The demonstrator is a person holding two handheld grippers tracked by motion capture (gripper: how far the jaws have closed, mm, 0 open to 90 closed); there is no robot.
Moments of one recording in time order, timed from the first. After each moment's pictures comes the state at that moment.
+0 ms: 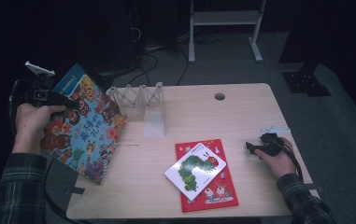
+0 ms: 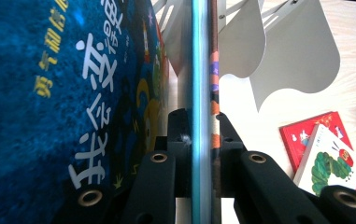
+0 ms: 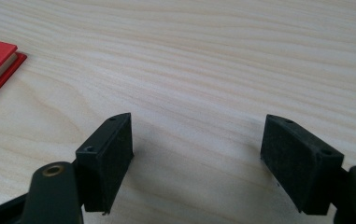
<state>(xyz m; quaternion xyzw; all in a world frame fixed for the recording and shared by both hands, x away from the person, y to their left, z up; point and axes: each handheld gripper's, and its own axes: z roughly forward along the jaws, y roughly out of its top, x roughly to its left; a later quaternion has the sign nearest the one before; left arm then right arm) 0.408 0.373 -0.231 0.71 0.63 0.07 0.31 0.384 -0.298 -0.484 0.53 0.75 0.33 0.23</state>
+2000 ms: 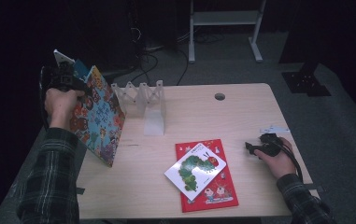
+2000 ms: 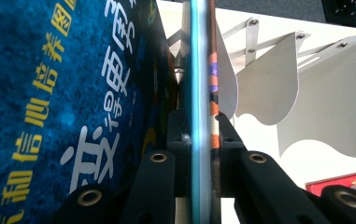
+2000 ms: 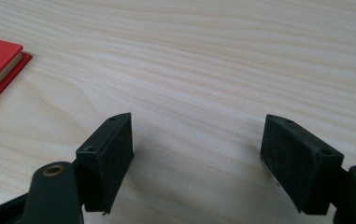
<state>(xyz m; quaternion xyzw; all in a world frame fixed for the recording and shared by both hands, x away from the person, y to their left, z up) 0.477 0.339 -0.244 0.67 0.68 0.11 0.28 0.384 -0.296 -0.484 0.53 0.75 0.33 0.23</state>
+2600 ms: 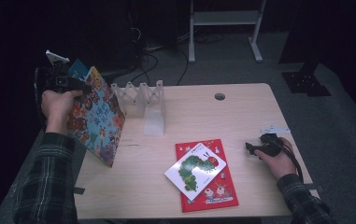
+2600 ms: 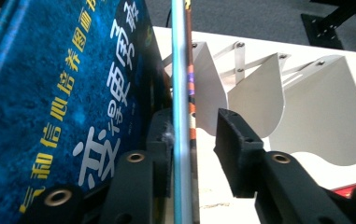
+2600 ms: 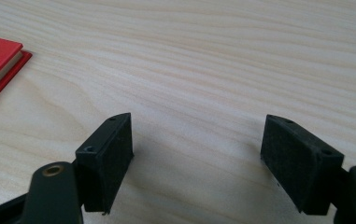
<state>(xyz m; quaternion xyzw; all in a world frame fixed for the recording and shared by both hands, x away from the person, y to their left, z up) 0.462 0.343 -0.238 0.67 0.66 0.14 0.32 0.384 -0.297 -0.484 0.53 0.75 0.33 0.22</state>
